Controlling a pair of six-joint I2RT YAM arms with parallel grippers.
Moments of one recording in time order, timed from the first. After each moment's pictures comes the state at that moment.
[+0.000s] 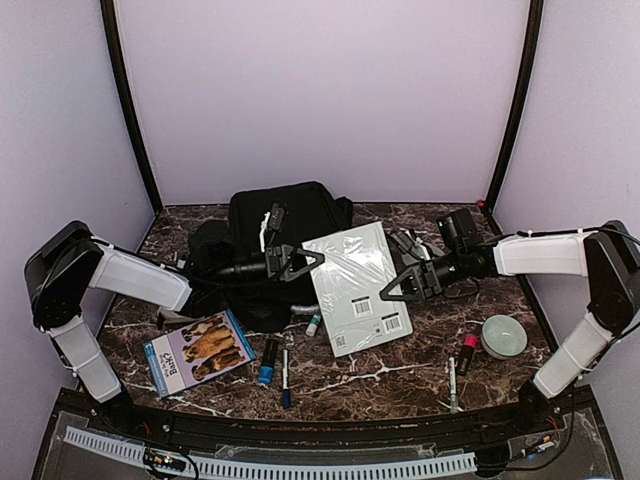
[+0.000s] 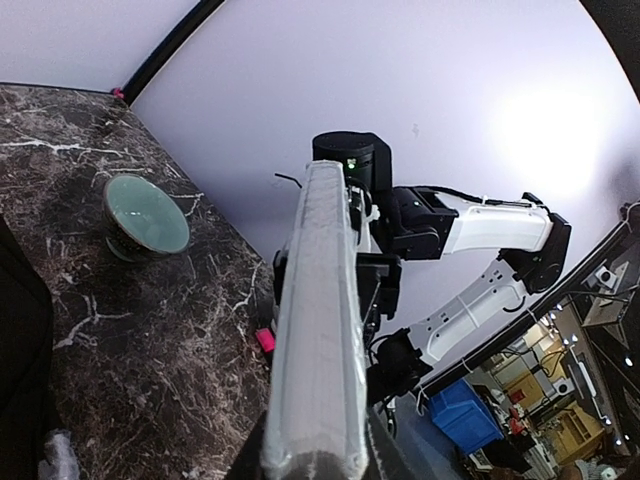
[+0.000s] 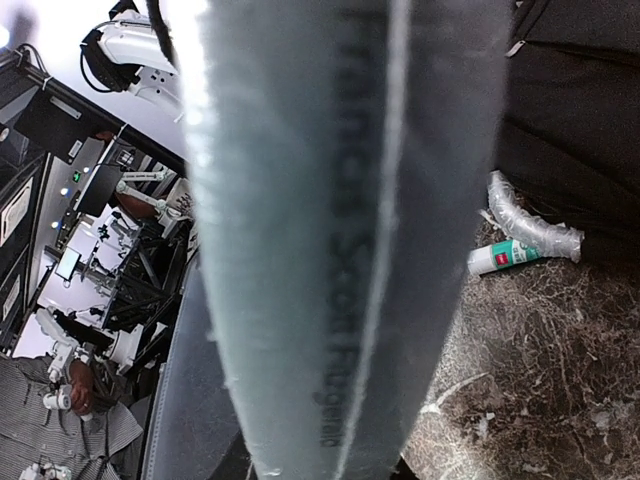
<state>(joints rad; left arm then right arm) -0.72 1.70 0.78 0.95 0.65 -0.85 0.46 1.57 0.88 -0.18 -1.28 0.01</state>
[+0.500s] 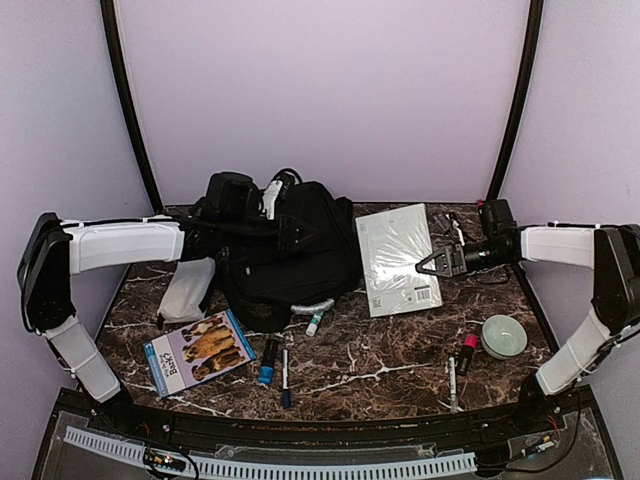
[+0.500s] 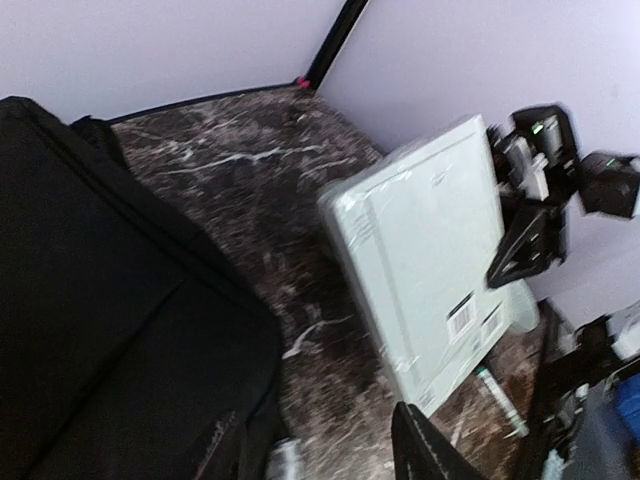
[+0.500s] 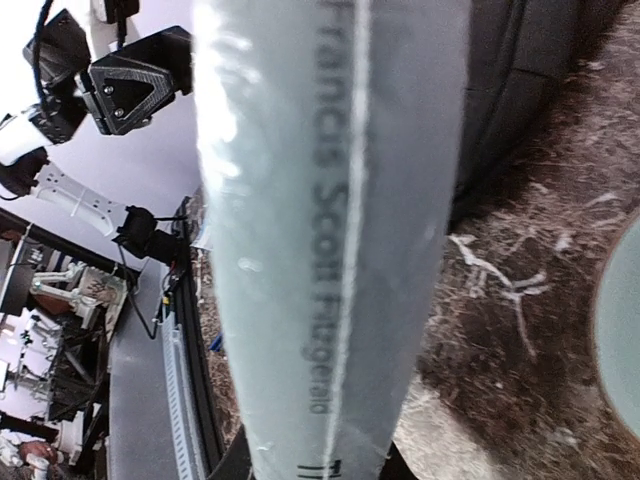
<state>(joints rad) -0.67 1.66 1.15 0.12 0.38 -0.38 0.19 1.55 0.91 -0.30 -1.15 -0.05</state>
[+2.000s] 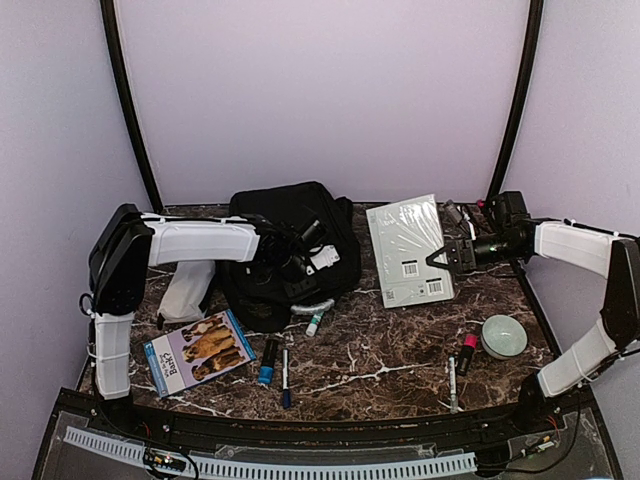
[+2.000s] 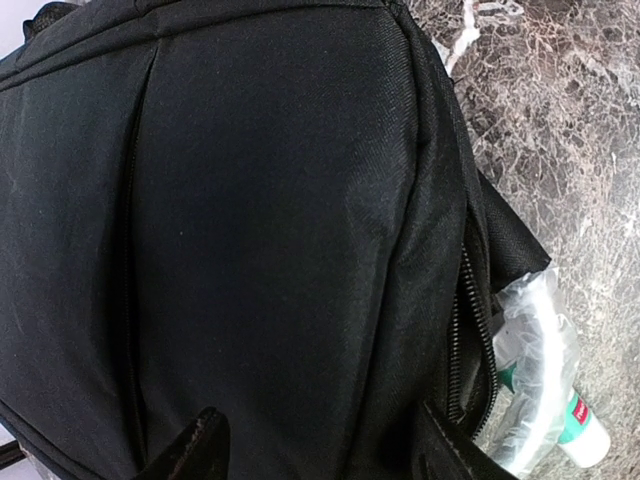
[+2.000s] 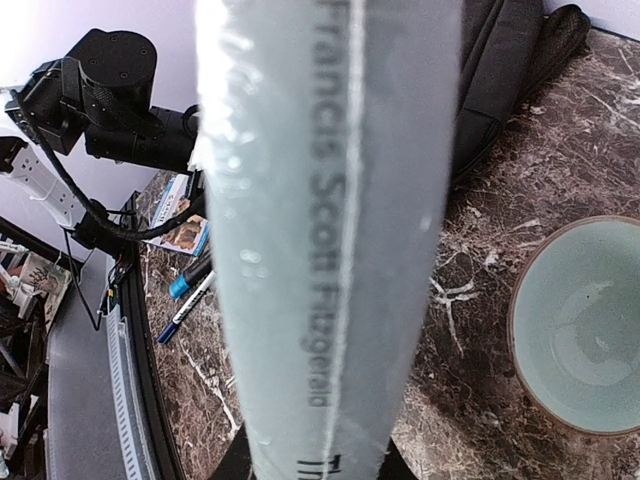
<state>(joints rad) -0.84 2.07 1.59 -0.61 -0.23 0.39 0.11 1.45 0.94 -0.44 -1.03 -0.22</state>
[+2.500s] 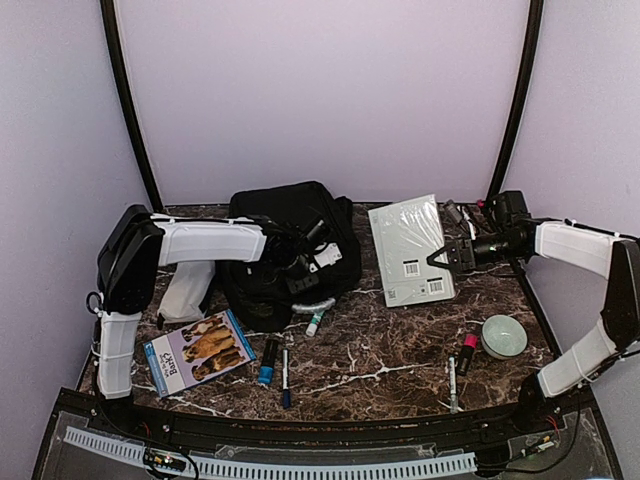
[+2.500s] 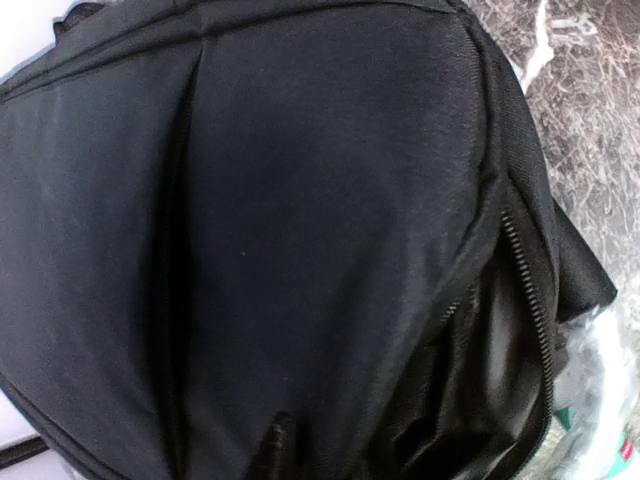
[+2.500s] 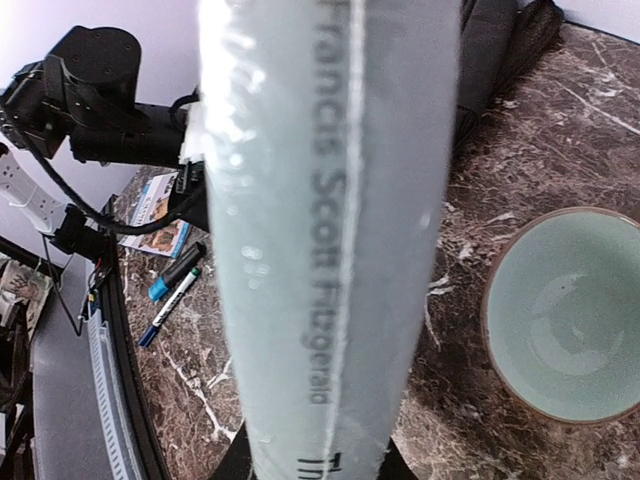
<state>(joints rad) -0.84 2.12 1.63 -0.58 -0.32 0.42 0.11 1.44 0.94 -0.43 -0.99 -0.21</state>
